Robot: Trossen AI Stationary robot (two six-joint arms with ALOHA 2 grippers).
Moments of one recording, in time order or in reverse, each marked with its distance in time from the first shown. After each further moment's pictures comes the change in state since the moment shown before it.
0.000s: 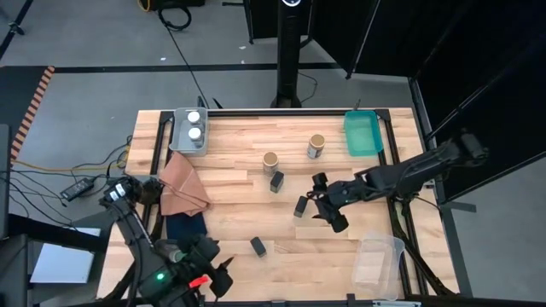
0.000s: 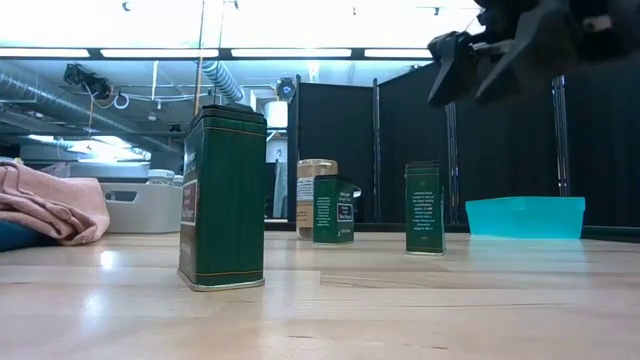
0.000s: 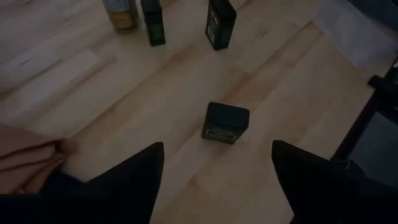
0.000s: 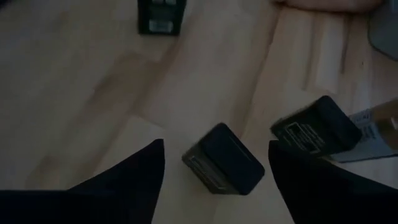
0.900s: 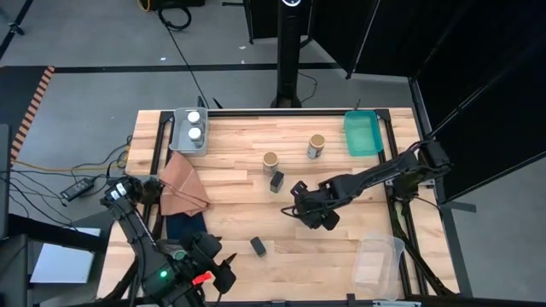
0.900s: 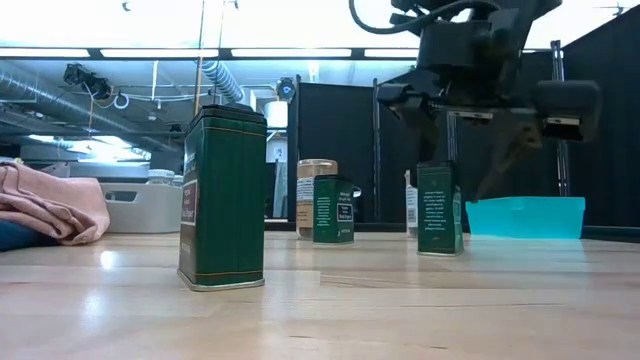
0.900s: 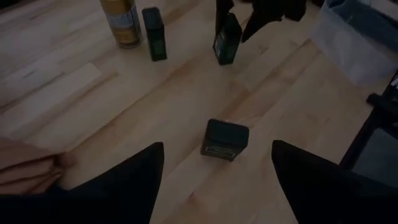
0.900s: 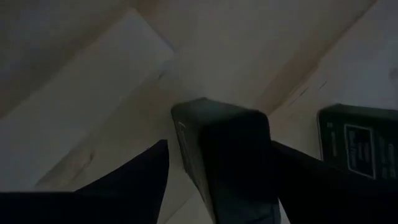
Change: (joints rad) left arm 0.019 0.000 0.000 0.000 -0.052 -0.003; right arm -0.048 0.401 0.267 -0.290 -0.015 -0.374
